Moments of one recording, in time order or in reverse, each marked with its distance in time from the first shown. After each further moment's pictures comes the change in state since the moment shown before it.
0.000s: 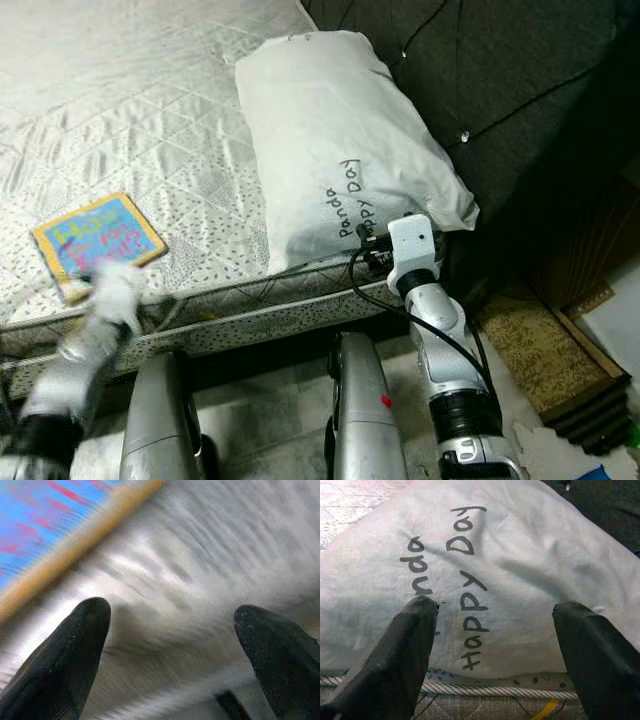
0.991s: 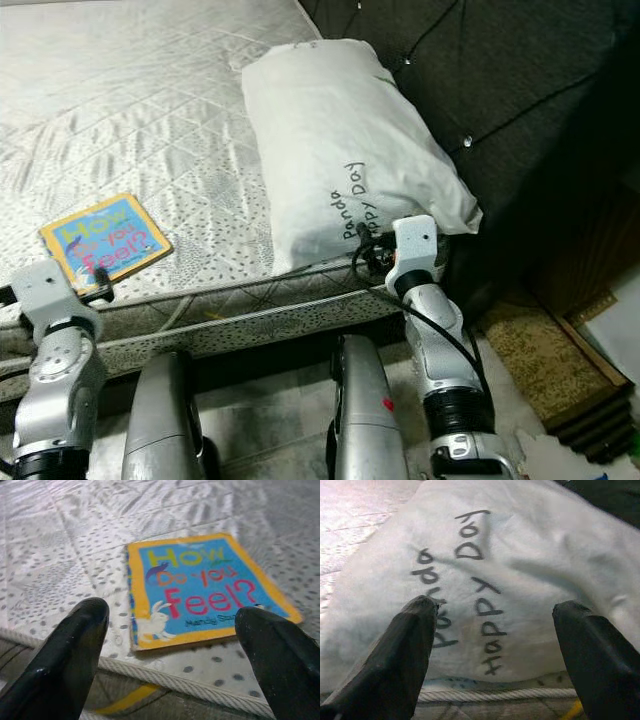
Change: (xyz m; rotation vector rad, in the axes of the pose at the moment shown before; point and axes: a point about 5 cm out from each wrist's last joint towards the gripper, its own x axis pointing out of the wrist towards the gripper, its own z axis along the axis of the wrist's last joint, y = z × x) left arm -0.043 0.025 0.032 -0.446 -0.300 0.509; right arm 0.003 0.004 -0.005 0.144 0.014 -0.019
